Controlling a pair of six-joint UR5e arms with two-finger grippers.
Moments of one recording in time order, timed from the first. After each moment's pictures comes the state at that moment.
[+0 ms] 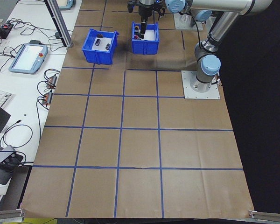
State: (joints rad) left arm -1.54 -1.37 -1.73 -1.53 1.67 0.11; right arm 1.89 -1.79 2.11 -2.08 -1.59 -1.00
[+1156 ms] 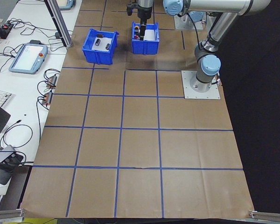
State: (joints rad) left arm -1.54 -1.39 -1.74 -1.51 1.67 0.09; right arm 1.58 -1.57 1.59 -1.67 -1.56 0.06
